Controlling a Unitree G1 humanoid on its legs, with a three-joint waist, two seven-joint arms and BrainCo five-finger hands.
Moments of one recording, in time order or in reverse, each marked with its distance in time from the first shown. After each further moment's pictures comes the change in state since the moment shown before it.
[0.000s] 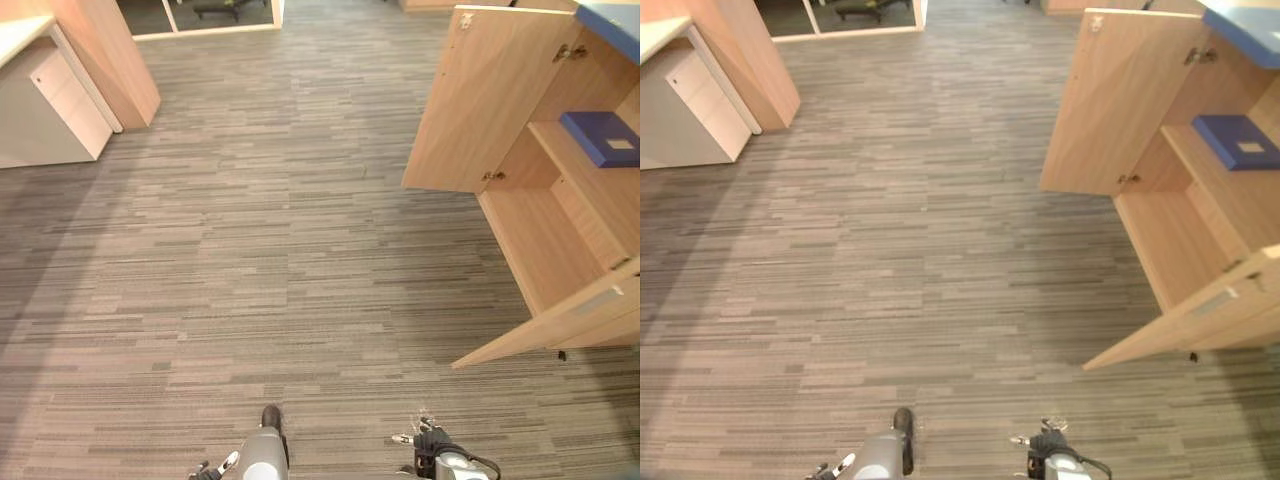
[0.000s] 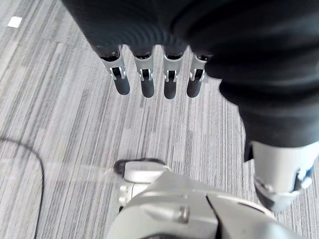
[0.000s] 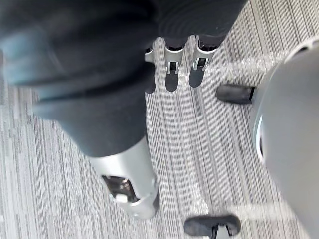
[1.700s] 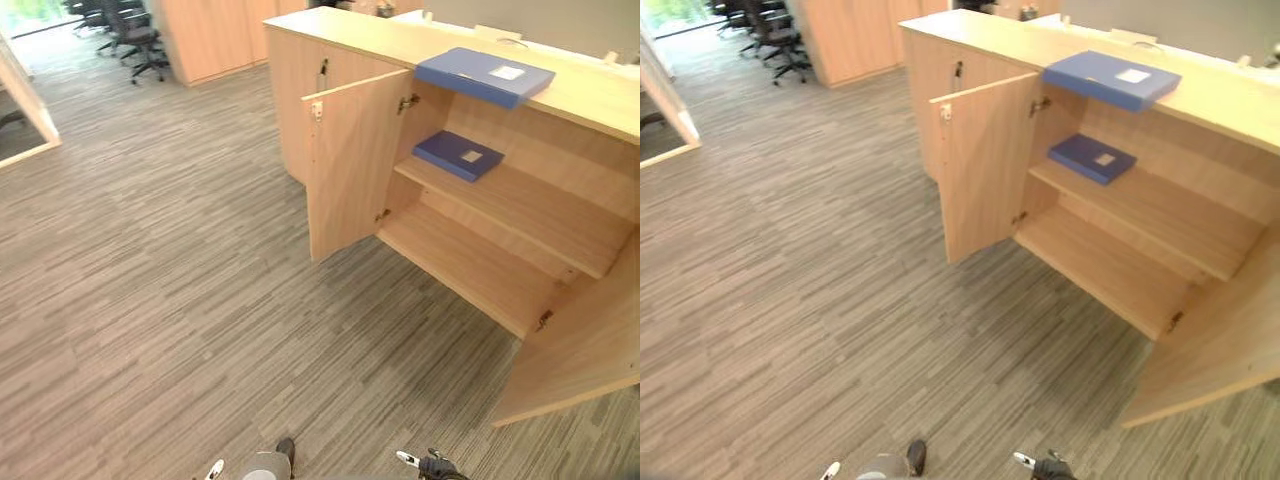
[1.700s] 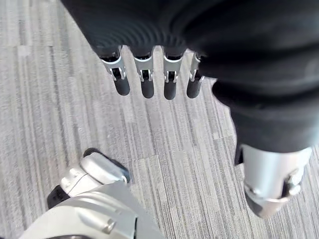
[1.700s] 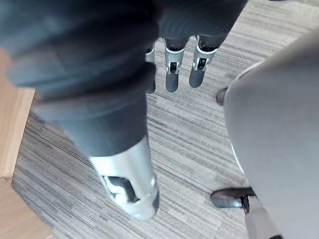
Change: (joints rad) left arm 0.053 -0.064 0.154 -0.011 -0.159 0.003 -0.027; right arm 0.090 -0.001 -0.155 0.013 0.112 -0.004 0.024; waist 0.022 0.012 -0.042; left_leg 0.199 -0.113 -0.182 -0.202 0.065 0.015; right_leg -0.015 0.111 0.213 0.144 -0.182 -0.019
